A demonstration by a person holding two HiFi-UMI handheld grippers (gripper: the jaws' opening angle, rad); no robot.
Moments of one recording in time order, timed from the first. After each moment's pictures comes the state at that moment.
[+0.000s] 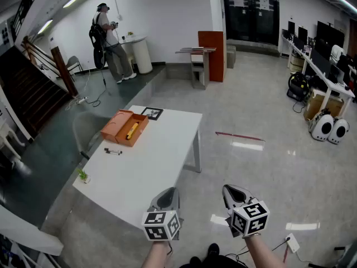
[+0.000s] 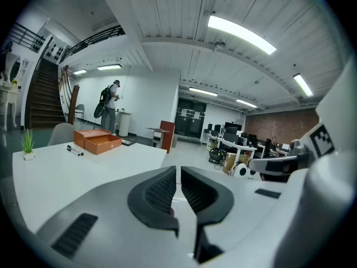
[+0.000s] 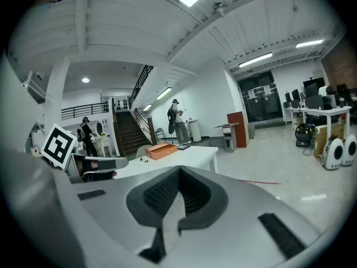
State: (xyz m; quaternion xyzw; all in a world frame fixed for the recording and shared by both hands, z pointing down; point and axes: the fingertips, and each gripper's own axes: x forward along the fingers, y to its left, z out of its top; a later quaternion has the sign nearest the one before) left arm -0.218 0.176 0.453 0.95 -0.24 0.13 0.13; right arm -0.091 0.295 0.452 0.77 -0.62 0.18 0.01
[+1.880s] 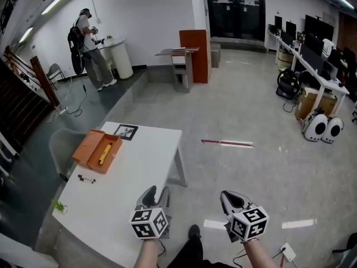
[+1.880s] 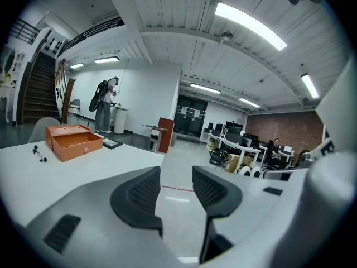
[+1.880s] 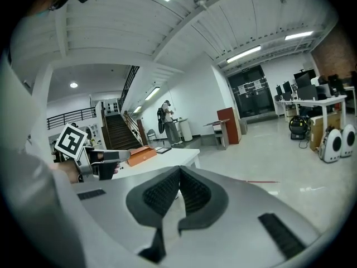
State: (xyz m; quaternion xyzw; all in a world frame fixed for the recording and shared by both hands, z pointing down) left arm -0.049 0.070 0.473 0.95 -0.24 0.13 0.15; right arm 0.077 0.243 0.488 0.78 -0.59 0.21 -0.01
